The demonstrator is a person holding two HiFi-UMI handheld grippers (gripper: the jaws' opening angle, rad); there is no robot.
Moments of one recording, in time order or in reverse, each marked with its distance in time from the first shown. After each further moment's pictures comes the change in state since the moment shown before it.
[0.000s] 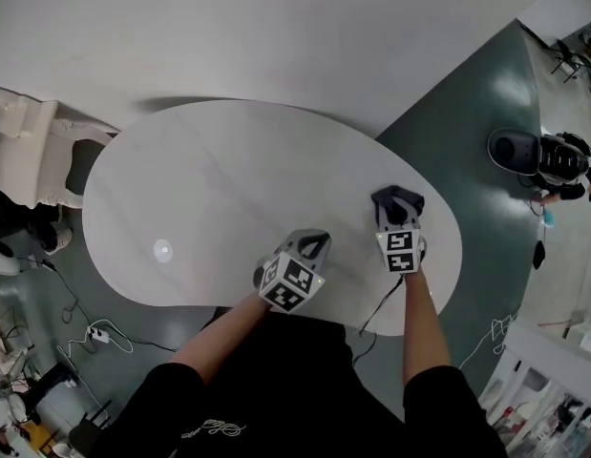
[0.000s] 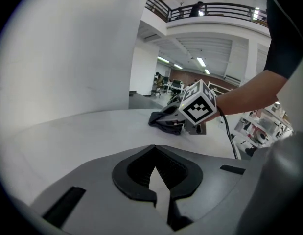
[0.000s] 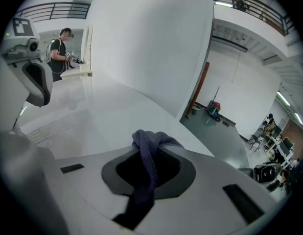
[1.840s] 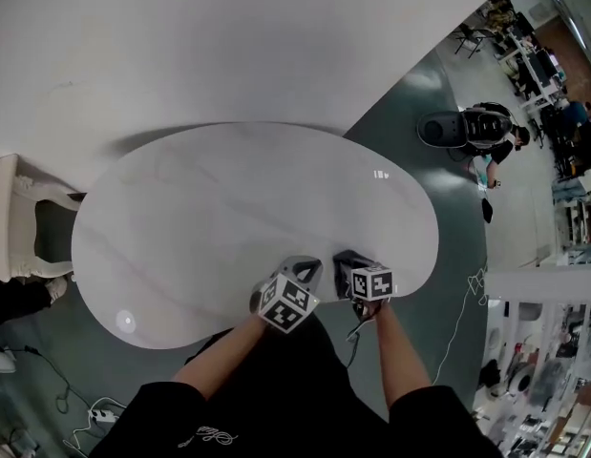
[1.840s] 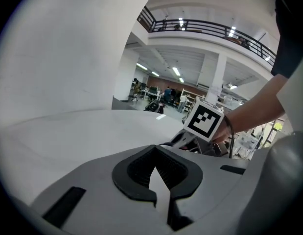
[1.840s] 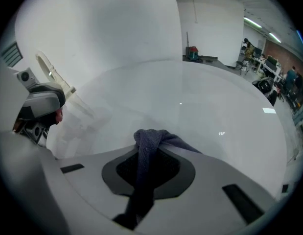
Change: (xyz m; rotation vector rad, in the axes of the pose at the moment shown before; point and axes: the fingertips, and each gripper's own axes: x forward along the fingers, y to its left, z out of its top) left arm -0.120 -0.017 -0.063 0.090 -0.075 -0.290; right arm -0.095 0.216 -0.057 0.613 0.352 0.036
